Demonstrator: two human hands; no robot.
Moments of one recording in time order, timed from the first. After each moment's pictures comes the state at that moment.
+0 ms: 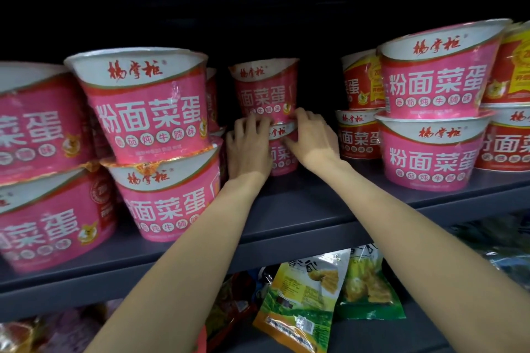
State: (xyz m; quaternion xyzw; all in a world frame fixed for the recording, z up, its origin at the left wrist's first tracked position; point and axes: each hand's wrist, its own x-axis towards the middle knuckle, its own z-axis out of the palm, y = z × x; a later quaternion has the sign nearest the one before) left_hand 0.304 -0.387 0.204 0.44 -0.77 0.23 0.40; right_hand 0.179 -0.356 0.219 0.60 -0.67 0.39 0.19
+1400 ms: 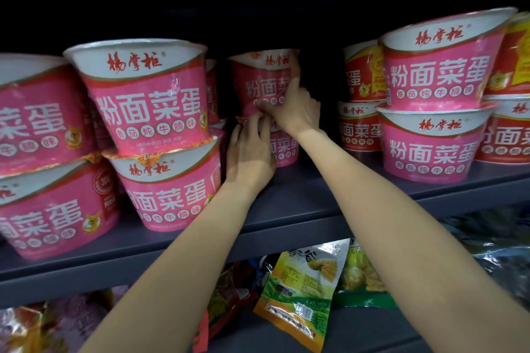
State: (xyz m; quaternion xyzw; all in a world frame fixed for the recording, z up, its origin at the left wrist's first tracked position) left_hand 0.314 -0.369 0.195 0.41 -0.81 0.22 0.35; right_hand 0.200 -0.375 0.256 0.57 -0.67 0.46 0.09
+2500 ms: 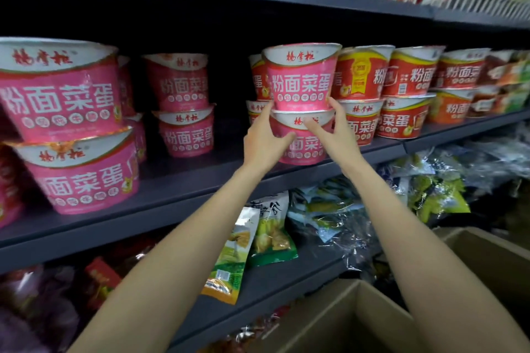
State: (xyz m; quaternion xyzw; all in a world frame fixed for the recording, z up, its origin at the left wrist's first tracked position) left_hand 0.193 -0.252 0.203 0.25 -0.80 -0.27 0.47; right_hand 0.056 -0.173 0.196 0.48 -0.61 0.63 -0.03
